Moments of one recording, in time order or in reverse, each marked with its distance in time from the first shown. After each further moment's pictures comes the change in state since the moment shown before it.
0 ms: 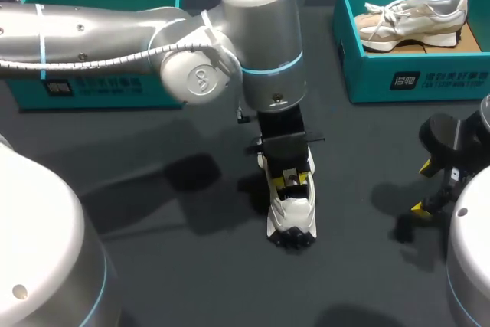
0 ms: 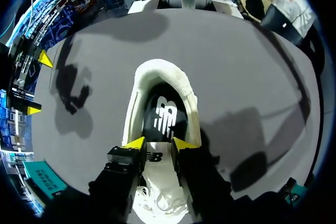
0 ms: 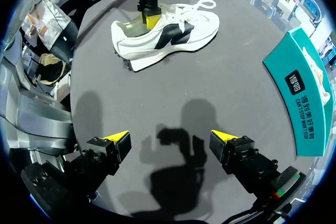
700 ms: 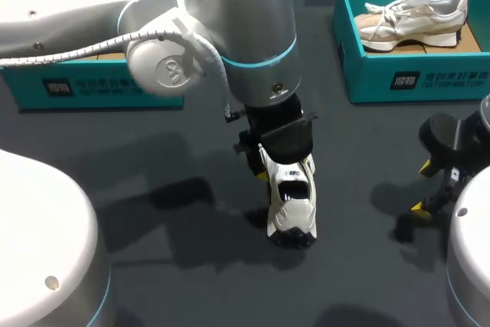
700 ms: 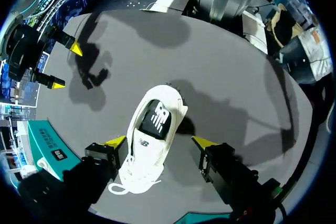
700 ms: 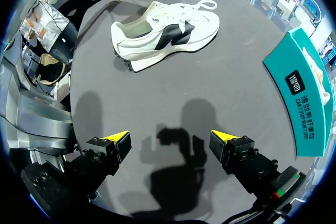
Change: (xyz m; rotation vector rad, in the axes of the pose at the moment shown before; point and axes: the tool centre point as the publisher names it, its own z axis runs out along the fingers) left arm 0.015 -0.034 -0.075 -0.184 -0.036 -0.301; right arm 0.000 0.000 0.000 0.000 0.000 0.000
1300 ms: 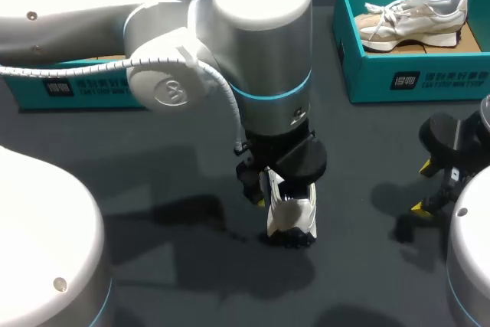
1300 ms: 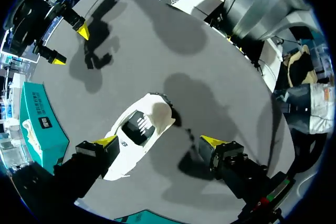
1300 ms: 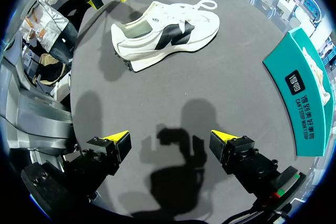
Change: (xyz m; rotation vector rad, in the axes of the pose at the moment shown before) left arm 0.027 -0.030 -0.005 -0.072 0.033 -0.336; right arm 0.000 0.000 0.000 0.000 0.000 0.000
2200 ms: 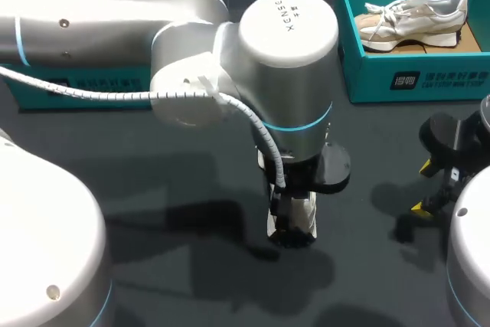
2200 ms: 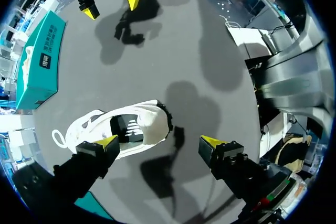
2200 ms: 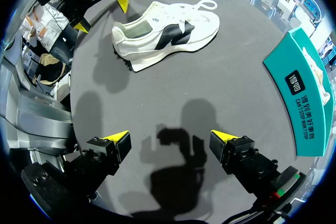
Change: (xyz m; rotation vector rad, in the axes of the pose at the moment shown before) left arm 0.008 -0.033 0.024 -0.025 -0.014 -0.560; right arm 0.000 0.000 0.000 0.000 0.000 0.000
